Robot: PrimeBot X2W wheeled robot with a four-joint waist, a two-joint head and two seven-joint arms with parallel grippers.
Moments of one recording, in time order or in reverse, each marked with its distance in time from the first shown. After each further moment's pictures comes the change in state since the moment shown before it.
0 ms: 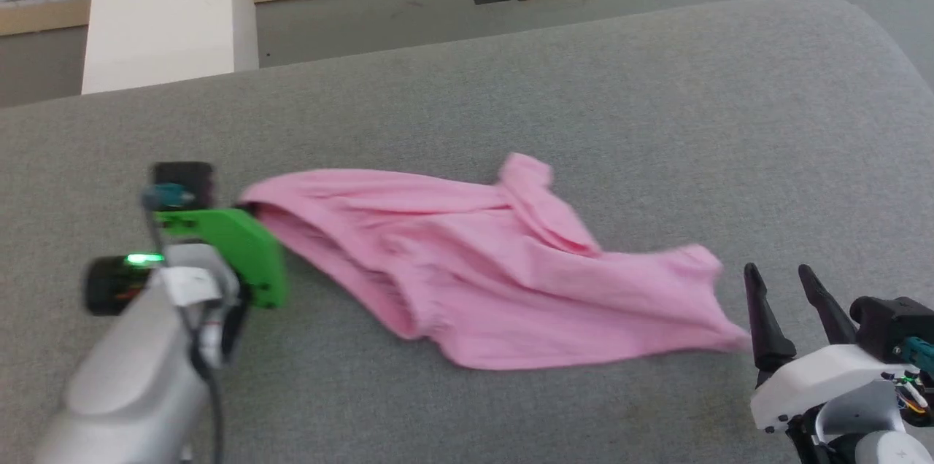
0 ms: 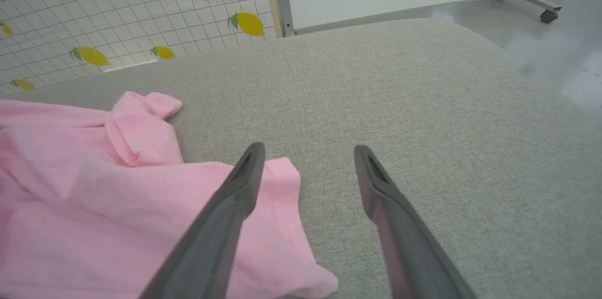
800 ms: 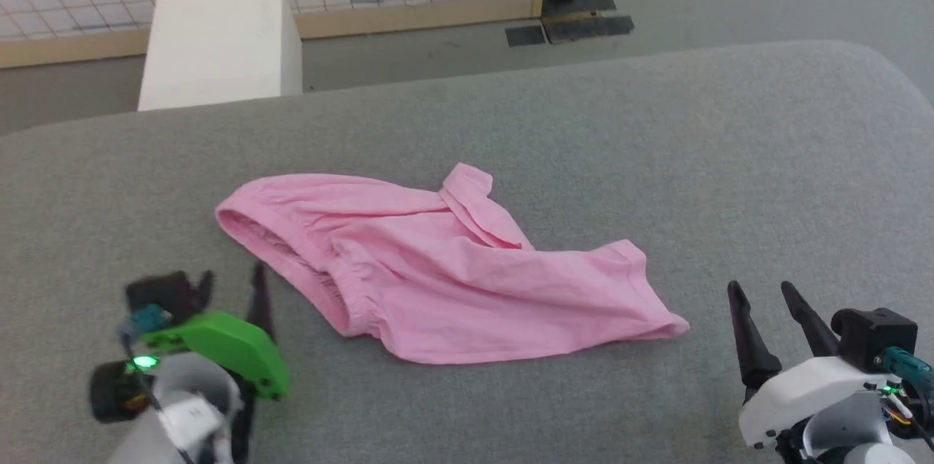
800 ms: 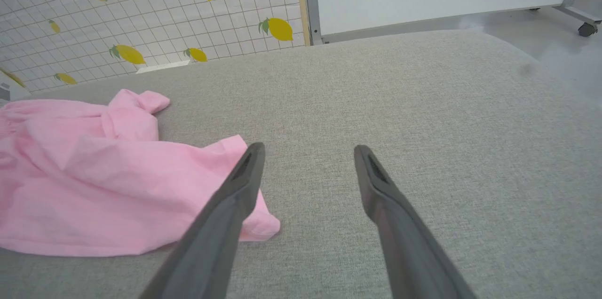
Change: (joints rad) left arm 0.275 0.022 0.090 -0.130 -0.064 0.049 -0.253; right arm 0.023 0.000 0.033 0.004 -0.002 0.000 0.019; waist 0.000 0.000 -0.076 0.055
